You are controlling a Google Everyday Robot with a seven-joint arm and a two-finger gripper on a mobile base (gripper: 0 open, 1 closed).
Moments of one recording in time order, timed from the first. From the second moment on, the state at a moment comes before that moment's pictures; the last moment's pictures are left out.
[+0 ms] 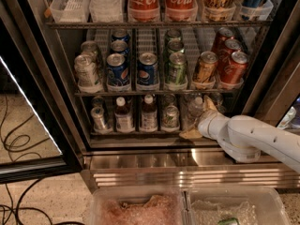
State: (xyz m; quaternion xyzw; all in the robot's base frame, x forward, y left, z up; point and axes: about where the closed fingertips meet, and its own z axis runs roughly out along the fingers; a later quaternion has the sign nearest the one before) arm 0.665 -0.181 0.635 -0.46 0.73 -0.09 0.49
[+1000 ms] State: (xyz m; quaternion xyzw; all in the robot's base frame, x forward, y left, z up) arm 0.665 -0.181 0.635 -0.46 0.73 -0.09 0.49
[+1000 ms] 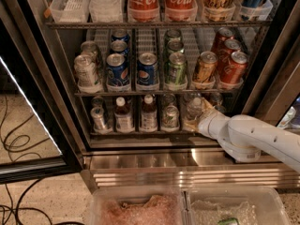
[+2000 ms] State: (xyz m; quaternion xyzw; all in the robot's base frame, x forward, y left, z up) arm 0.665 -0.181 0.635 -0.46 0.73 -0.09 0.49
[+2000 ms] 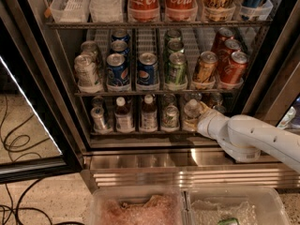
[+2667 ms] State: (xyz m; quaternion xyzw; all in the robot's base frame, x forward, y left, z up) arm 0.665 -0.181 0.639 -0.46 0.73 -0.09 0.49
